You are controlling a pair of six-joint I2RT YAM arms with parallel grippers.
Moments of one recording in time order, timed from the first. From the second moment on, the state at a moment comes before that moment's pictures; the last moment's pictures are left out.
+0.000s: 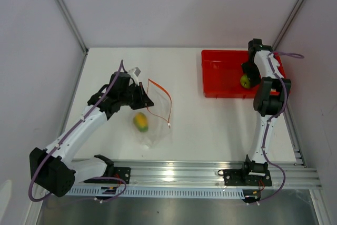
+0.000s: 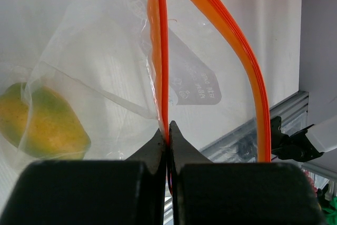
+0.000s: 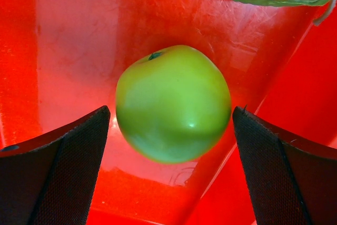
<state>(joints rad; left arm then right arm) -0.43 1.15 0.99 -0.56 0.30 -0.60 -0.09 2.30 2.09 -1.08 0.37 1.15</state>
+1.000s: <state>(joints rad) -0.43 1.17 0.99 -0.56 0.30 -0.60 -0.06 2.28 2.01 -0.96 0.37 1.04</state>
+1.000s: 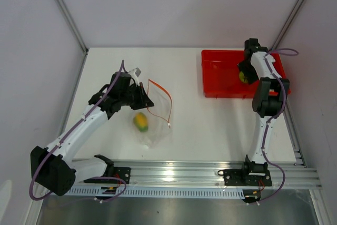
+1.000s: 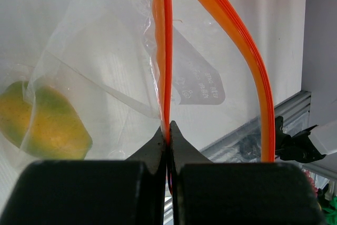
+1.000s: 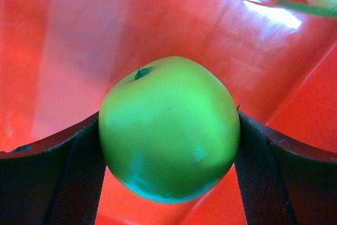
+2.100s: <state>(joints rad) -0.43 1.15 0.99 -0.56 0.30 -0.60 0.62 1.55 1.63 -0.55 -0.35 0.33</state>
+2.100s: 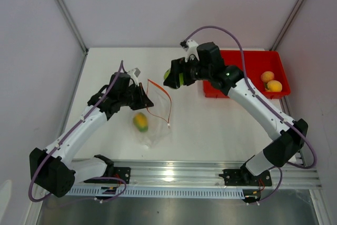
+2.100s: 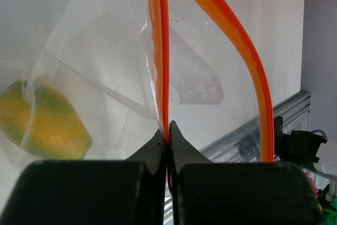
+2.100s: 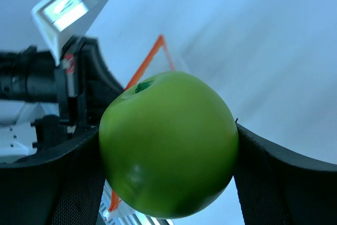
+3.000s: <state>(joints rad) -0.43 1.13 0.99 -0.59 0.30 -0.60 0.84 1.58 1.53 -0.53 -0.35 0.18</state>
